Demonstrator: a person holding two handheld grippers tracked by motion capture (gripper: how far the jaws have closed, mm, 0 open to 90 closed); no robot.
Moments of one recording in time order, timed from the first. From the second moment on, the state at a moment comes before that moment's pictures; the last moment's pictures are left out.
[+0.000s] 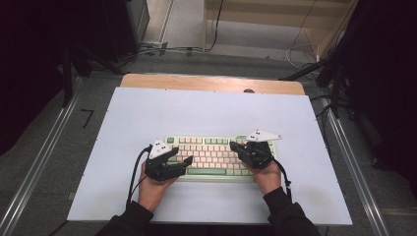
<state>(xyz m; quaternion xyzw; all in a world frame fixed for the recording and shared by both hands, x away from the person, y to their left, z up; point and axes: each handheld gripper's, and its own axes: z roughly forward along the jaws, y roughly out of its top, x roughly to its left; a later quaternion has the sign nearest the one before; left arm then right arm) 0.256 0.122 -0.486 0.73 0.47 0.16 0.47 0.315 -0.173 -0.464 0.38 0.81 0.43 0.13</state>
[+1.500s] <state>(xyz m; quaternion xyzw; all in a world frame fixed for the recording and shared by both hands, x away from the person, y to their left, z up) 0.257 0.122 -0.486 0.73 0.47 0.16 0.47 0.314 -0.157 -0.475 0.36 0.83 0.40 0.13</state>
